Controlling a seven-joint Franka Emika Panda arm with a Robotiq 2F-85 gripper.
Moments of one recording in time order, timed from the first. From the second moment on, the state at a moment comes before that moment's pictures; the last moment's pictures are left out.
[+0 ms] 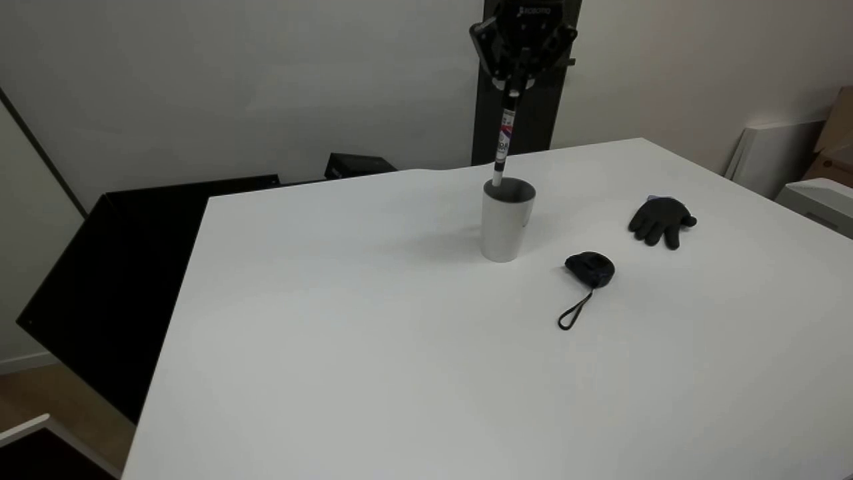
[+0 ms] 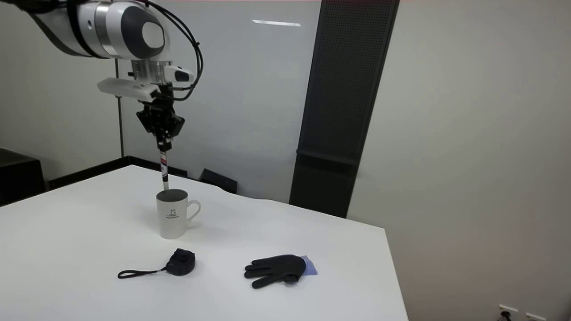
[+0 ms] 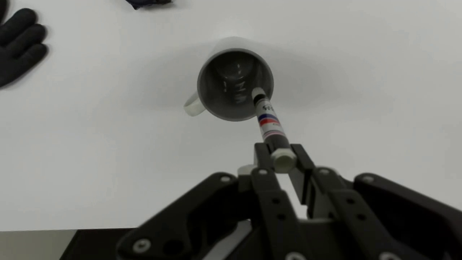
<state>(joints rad) 0.16 0.44 0.01 -1.64 -0.04 2.26 0.28</state>
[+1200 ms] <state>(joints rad) 0.19 0.53 0.08 -1.69 0.08 2.09 0.25</state>
